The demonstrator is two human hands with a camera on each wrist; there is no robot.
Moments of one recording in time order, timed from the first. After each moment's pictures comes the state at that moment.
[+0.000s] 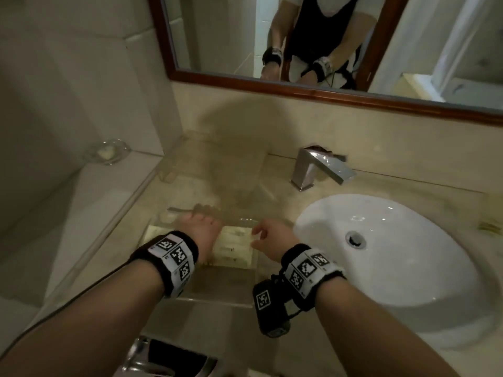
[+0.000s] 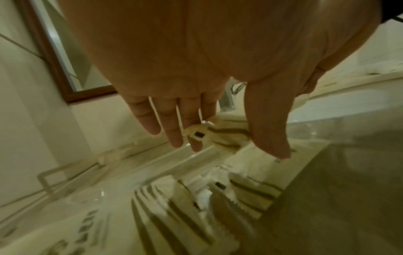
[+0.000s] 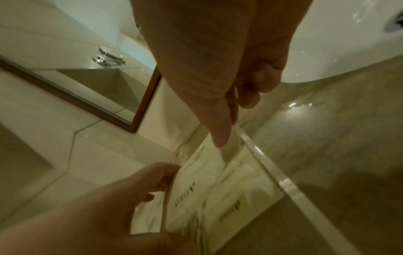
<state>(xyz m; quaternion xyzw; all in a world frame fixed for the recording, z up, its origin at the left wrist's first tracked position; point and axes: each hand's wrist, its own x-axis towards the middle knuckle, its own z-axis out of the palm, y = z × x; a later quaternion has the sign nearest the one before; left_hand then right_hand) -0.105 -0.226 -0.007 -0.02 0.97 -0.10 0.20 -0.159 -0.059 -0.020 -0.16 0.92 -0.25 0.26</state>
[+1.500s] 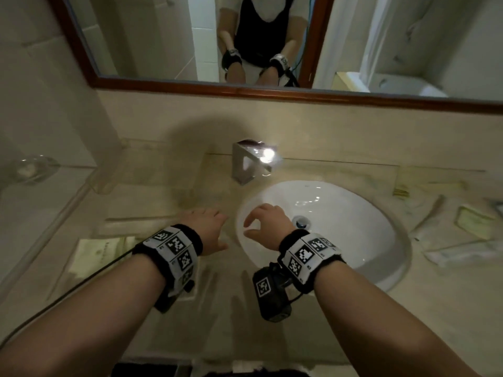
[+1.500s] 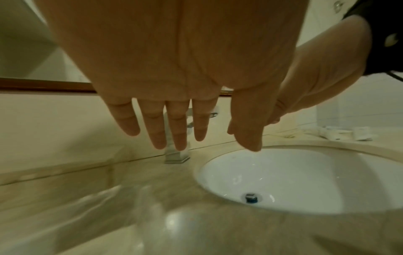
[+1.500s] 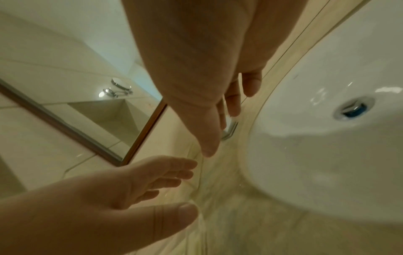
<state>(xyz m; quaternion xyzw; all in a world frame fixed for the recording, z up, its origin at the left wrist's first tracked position) -0.132 -0.103 0.017 0.05 0.98 -0.04 0.20 -0.160 0.057 0.004 -0.20 0.95 -0.19 0.14</state>
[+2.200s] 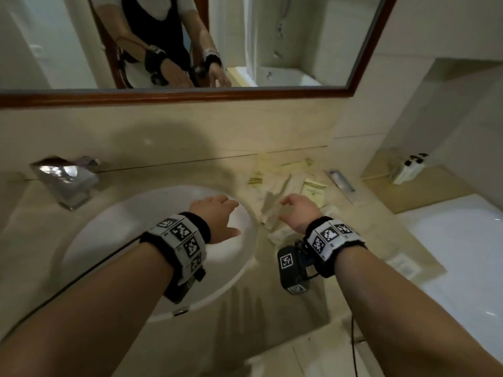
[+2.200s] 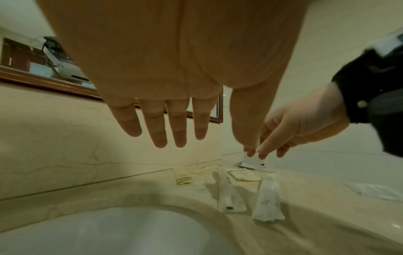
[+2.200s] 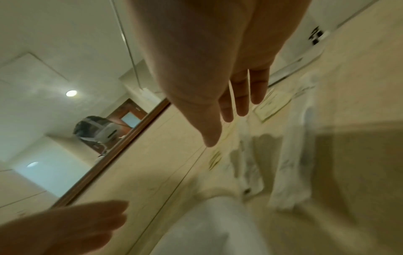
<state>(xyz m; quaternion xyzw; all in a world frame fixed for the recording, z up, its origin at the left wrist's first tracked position) -0.194 0.228 0.039 0.23 0.96 0.00 0.16 -0.178 0.428 0.016 0.15 0.96 -0.22 0.10</state>
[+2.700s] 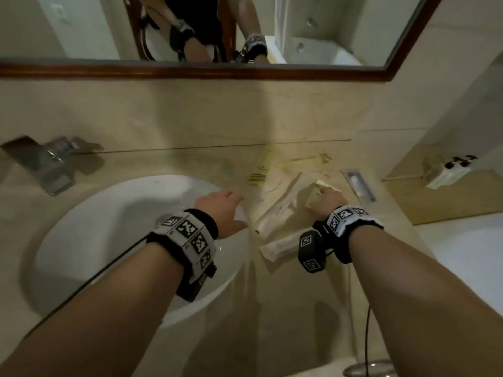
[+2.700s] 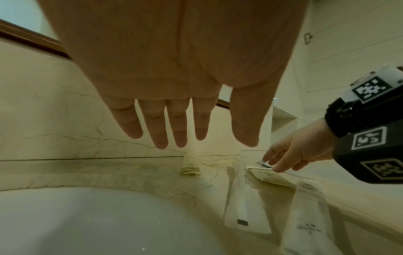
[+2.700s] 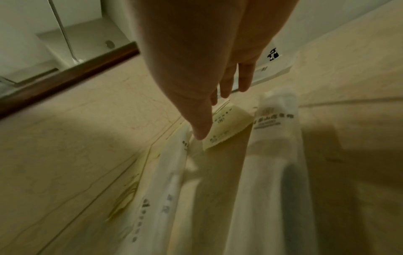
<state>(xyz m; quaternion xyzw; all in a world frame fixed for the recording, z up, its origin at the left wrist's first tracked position) -0.242 0.281 0.015 0.15 0.97 0.05 0.20 -0.274 0.523 -0.027 0.23 0.94 -0.18 0.16</state>
